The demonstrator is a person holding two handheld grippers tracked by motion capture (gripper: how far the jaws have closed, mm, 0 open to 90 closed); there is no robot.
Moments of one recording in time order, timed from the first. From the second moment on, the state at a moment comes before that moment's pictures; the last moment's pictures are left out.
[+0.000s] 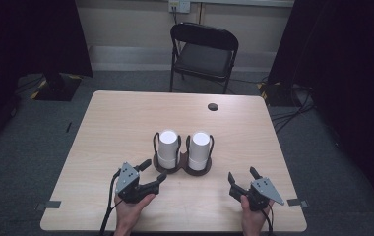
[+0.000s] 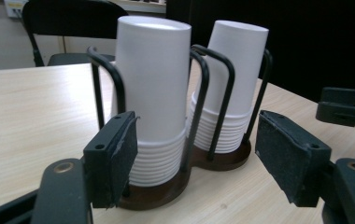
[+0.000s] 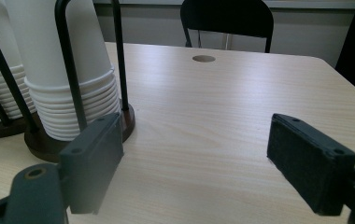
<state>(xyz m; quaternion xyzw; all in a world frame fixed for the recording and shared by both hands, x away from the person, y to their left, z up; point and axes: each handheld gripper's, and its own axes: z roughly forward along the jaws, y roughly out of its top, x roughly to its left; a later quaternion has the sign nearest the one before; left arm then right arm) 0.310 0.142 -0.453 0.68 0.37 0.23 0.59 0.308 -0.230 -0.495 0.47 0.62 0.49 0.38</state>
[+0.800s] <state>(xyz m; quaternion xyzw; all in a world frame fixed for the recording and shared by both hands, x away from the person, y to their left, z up) 0.326 0.103 -0.416 0.71 0.30 0.24 0.59 0.307 -0.230 -0.495 0.47 0.63 0.50 0.37</state>
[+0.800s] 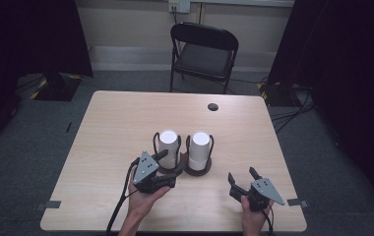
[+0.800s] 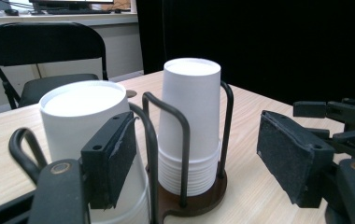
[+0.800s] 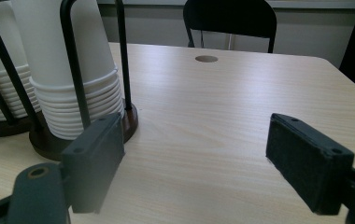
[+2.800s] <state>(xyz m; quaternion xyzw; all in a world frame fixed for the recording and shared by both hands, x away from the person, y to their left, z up) 0.415 0.038 -0.393 0.76 0.28 0.18 0.56 0.306 -0.232 -0.495 0.47 0.62 0.50 0.37</state>
